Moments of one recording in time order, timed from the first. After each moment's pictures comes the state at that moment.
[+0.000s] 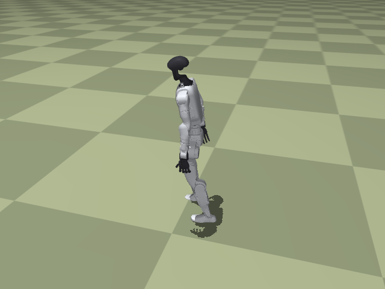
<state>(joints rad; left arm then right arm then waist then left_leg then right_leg) -0.07 0.27 -0.13 1.35 -0.11 0.02 -0.23 0.15 -0.22 0.22 1.25 -0.15 -0.01 0.15 0.03 -0.03 0.20 0.11 0.00 0.13 0.11 -0.41 -0.05 -0.24 -0.15 -0.20 0.46 -0.08 0.04</state>
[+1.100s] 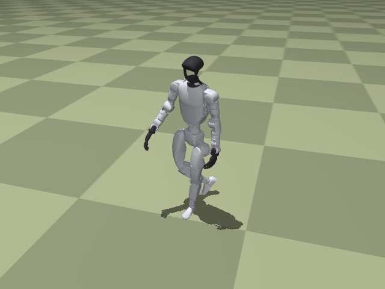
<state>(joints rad) -0.04 0.23 -0.11 1.35 -0.12 0.02 -0.30 -0.14 -0.35 0.13 0.96 -0.24 -0.02 0.04 0.27 0.02 0.06 -0.02 0.01 0.48 -0.04 -0.34 -0.04 0.03 -0.05 -0.34 0.77 0.14 0.07</state>
